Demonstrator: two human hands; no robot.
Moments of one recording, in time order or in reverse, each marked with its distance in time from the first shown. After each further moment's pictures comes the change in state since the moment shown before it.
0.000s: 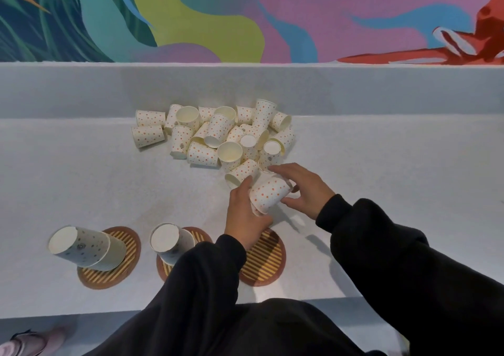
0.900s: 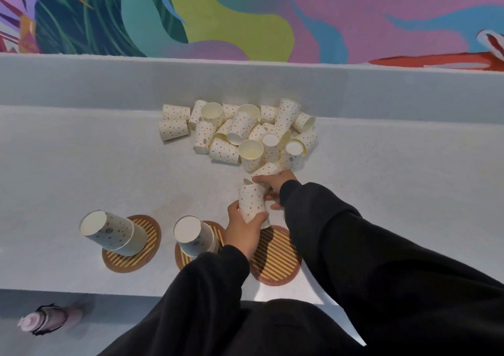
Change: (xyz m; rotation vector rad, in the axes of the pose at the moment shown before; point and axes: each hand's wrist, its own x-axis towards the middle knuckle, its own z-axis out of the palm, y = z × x) left_hand -0.013 -0.048 -0.008 -0.323 0.088 -0.409; right_hand 0.100 -0.033 0.087 0.758 -0.075 1.014
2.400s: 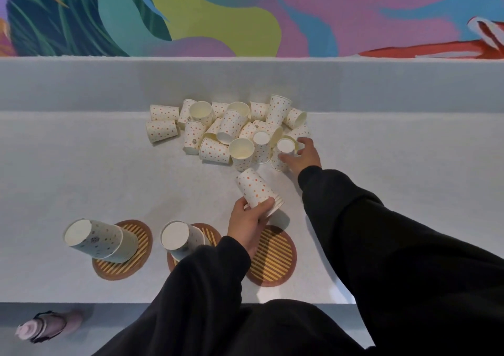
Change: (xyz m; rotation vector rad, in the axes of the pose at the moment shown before) left_hand 0.005 0.023 0.018 -0.605 -0.230 -0.173; right_hand 0.032 -0.015 -0.074 -0.106 0.333 -0.412
